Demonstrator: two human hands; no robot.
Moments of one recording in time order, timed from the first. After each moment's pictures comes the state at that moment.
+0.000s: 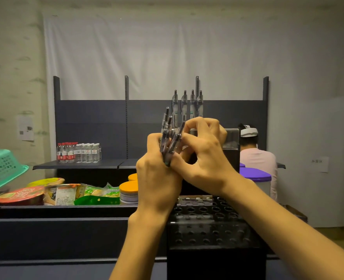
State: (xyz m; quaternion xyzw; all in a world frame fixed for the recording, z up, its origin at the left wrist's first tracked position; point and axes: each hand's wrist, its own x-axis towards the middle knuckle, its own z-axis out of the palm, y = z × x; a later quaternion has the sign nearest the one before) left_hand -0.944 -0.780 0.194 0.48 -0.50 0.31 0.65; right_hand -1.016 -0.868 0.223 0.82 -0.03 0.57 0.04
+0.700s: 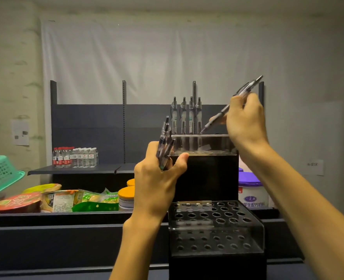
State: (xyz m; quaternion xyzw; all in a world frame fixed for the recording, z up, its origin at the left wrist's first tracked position) left_hand -0.931 -0.778 0.195 0.49 -0.52 0.27 0.64; right_hand -1.047 -0.896 0.291 0.66 -0.17 0.69 -0.24
